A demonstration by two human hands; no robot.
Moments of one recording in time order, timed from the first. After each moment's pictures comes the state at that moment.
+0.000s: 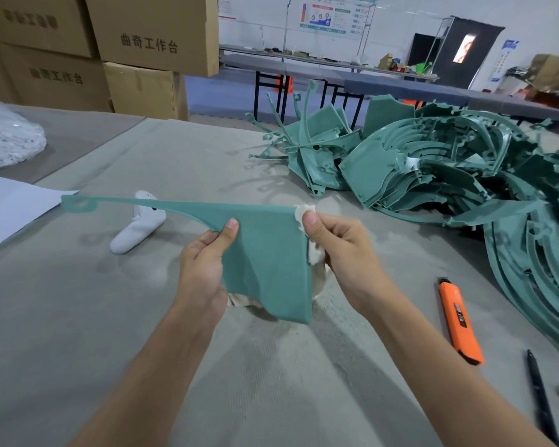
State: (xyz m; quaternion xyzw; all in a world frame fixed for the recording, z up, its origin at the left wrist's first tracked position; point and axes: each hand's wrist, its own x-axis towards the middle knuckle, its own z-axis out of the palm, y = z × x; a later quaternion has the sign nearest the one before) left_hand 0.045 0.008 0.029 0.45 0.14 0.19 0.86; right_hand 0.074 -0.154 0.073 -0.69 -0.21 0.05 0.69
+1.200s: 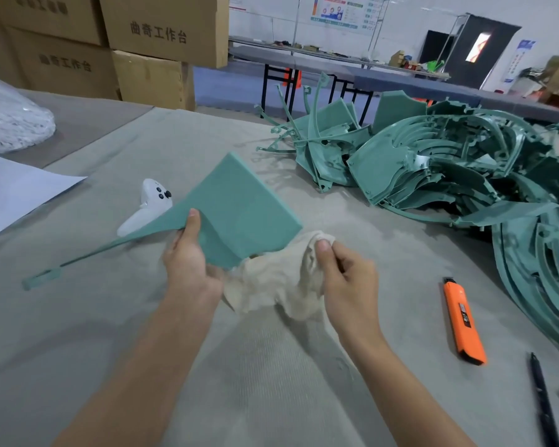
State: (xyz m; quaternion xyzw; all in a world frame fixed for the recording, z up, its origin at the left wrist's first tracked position) left_hand 0.048 0.020 0.032 0.25 0.23 0.26 0.90; right_hand 0.055 -0.152 0.019 -0.78 -0.14 -0.16 0.58
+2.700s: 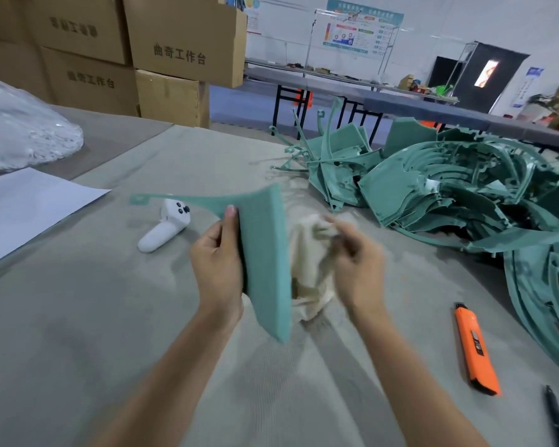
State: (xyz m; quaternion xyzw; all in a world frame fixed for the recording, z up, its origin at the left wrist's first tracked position) left_hand 0.050 0.013 0.027 0.49 0.15 0.36 0.78; right_hand 0.096 -0.140 0.043 -0.77 -0.17 -0.17 0.59
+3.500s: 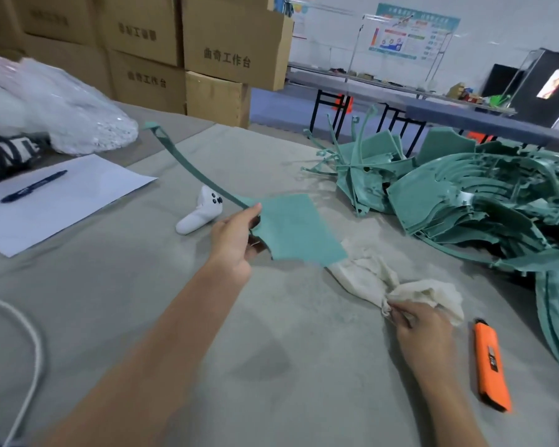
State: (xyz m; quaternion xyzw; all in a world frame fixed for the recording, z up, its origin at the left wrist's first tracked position) left_hand 0.043 0.026 0.065 0.40 0.27 0.24 0.84; right_hand 0.100 -0.257 -0.029 -0.94 -0.10 -0.17 0.28
